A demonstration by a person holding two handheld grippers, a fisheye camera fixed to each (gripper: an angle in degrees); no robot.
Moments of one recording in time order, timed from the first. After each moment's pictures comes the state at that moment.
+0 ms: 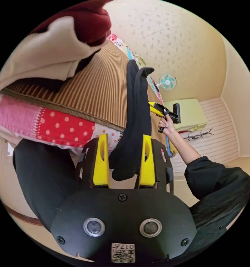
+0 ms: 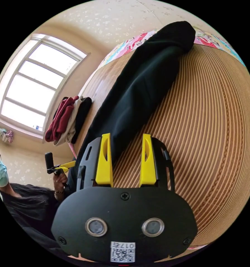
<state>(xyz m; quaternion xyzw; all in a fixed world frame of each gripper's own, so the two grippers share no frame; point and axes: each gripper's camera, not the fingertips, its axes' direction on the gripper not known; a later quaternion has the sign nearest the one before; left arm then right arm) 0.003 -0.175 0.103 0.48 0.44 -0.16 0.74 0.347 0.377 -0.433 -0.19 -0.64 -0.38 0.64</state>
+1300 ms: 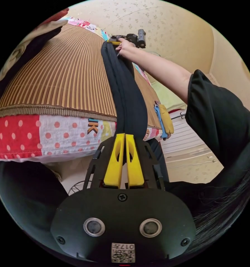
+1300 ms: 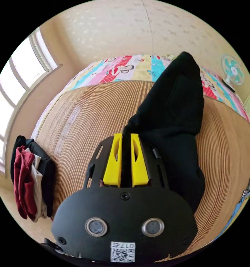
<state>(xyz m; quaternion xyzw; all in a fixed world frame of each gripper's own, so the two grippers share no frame) 0.090 -0.207 0.108 0.48 0.43 -0.06 0.77 -0.015 0.396 -0.464 -0.03 -0.51 -0.33 0.79</state>
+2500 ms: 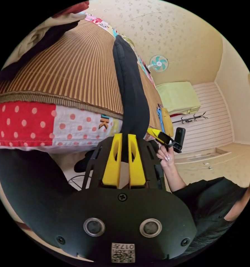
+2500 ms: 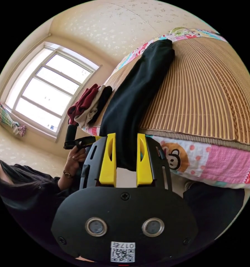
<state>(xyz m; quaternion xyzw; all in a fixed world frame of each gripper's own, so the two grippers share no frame) 0.061 -0.218 0.097 0.45 0.46 -0.08 0.76 0.375 0.551 -0.297 -0.16 -0.71 -0.29 0.62</state>
